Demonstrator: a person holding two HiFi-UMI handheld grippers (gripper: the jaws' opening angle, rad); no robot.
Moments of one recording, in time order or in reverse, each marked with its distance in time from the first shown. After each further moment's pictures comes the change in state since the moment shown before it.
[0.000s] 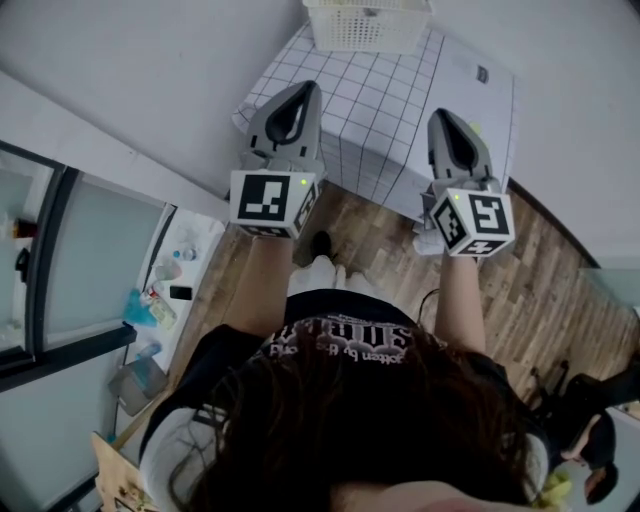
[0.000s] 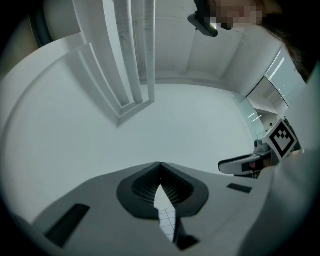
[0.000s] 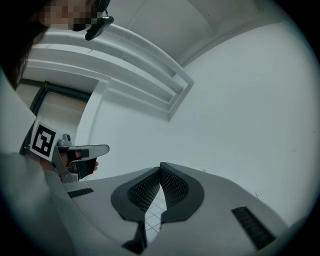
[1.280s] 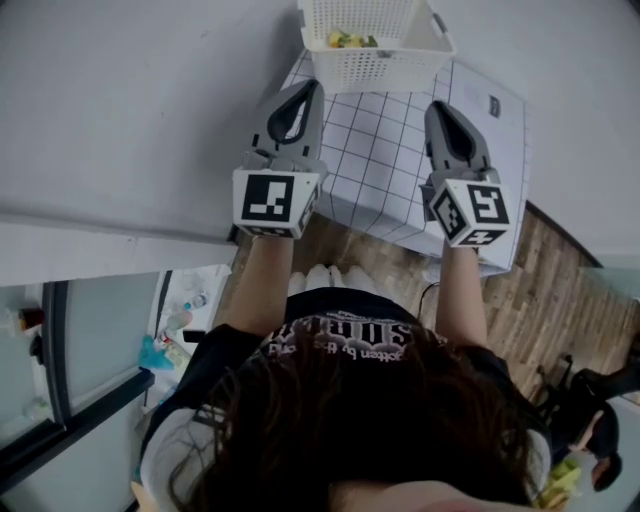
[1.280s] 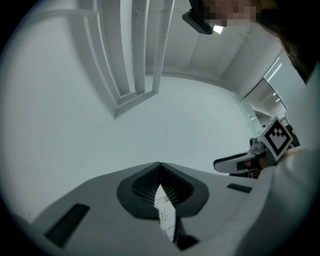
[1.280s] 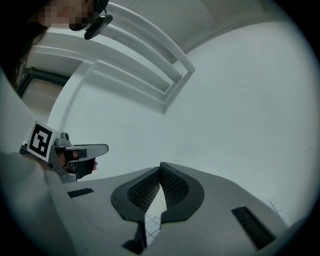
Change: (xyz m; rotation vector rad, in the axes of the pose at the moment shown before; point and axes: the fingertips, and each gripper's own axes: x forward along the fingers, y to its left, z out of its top) left arm 0.155 0.122 -0.046 -0.015 0.003 -0.088; right arm 0.195 -0.038 -0.013 -0.019 0.028 -0.065
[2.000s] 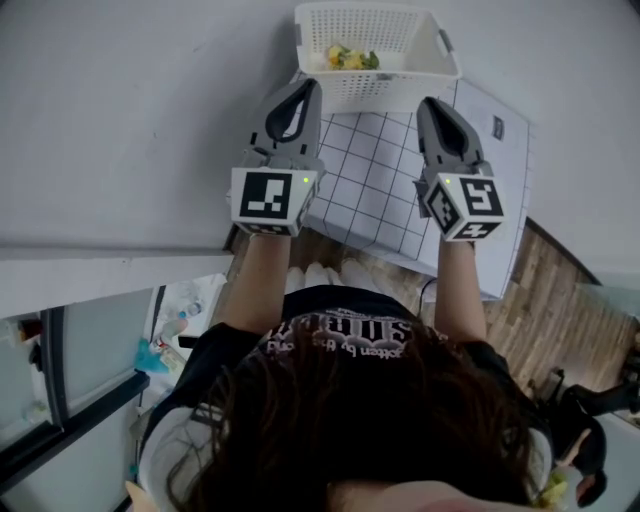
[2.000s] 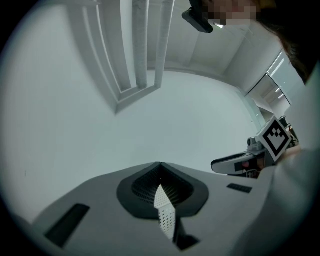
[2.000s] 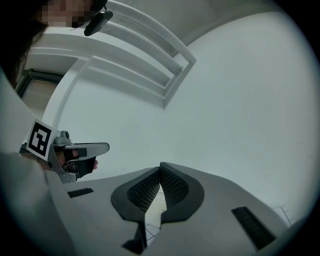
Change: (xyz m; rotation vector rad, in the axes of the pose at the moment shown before) left arm 0.065 0.026 -0.020 0.013 0.022 0.028; right arm 0.074 -0.033 -0.009 0.003 0.025 0.051
